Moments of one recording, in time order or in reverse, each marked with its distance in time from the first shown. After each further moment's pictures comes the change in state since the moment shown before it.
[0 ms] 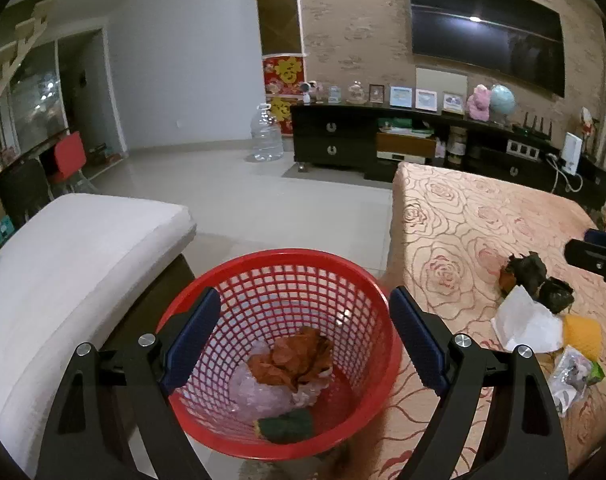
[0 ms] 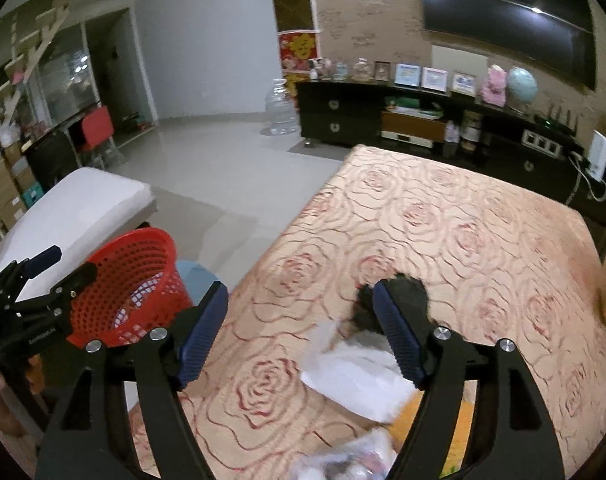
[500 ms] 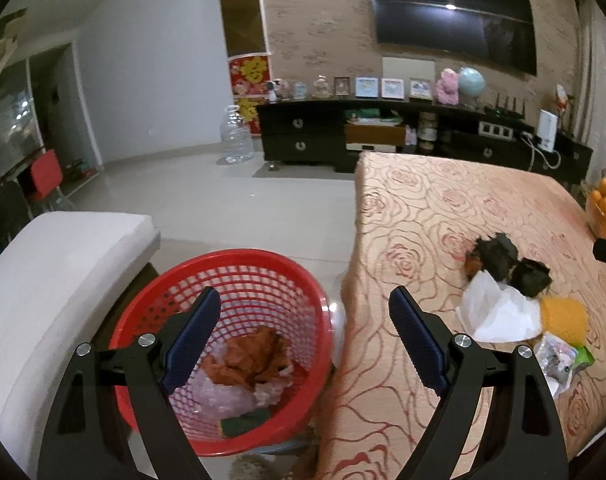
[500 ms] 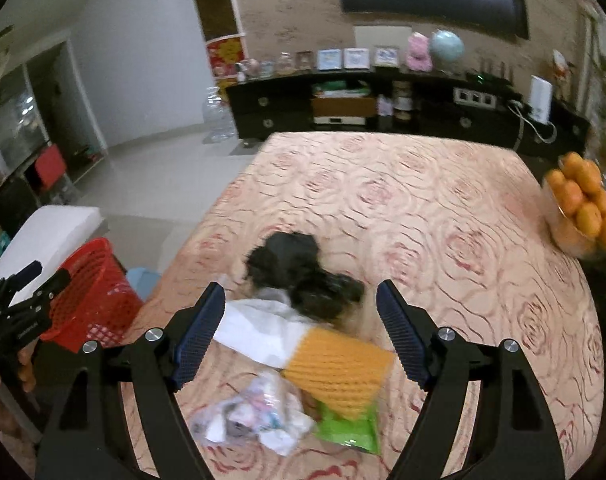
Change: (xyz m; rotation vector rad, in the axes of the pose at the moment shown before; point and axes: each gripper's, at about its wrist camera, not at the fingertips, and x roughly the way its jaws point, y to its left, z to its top) left arm 0.004 -0.052 -0.005 0.091 0.013 -0.072; right arm -0.042 -0.084 -0.041 0.187 0.008 -0.138
